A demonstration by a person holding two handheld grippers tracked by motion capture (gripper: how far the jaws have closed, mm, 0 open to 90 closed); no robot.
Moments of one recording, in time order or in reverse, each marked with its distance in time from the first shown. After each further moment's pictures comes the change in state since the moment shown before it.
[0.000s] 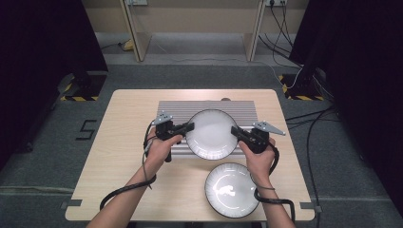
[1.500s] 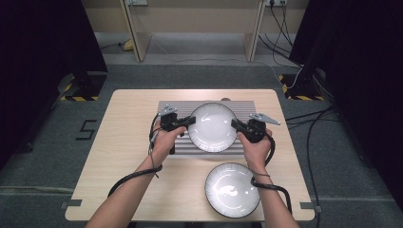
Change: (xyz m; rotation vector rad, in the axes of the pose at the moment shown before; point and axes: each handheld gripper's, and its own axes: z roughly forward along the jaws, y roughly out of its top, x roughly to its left) left arm 0.022 0.008 0.032 0.037 0.065 -0.037; right arm -0.019 0.011 0.033 0.033 -0.065 0.006
